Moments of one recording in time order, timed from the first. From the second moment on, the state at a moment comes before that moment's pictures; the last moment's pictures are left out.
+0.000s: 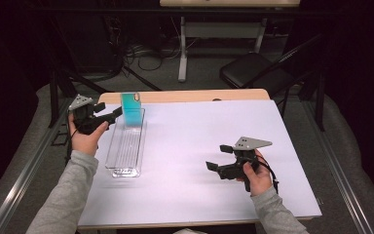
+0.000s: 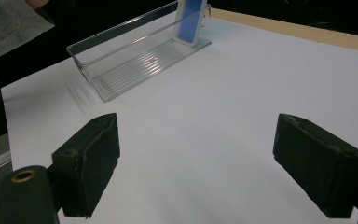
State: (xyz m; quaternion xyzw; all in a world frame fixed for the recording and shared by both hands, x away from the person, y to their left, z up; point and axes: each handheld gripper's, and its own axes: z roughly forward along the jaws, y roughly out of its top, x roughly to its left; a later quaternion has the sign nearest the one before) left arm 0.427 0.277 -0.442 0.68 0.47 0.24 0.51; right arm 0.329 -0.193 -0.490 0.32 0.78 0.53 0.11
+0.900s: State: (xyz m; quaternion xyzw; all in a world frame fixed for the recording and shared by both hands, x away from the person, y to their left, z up) left arm 0.355 0.279 -0.432 0.69 0.43 0.19 0.55; right arm 0.322 -0.197 -0.486 0.33 0.77 0.53 0.12
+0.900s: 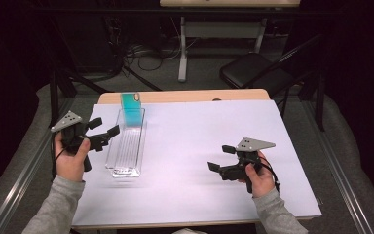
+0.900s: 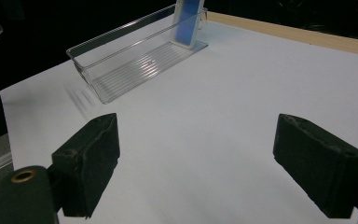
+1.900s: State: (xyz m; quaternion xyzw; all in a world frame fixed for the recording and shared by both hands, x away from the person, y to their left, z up) left arm 0.293 0.257 -0.468 0.73 0.37 0.17 0.55; right arm 0.289 -0.217 -0.480 0.33 0.77 0.52 0.16
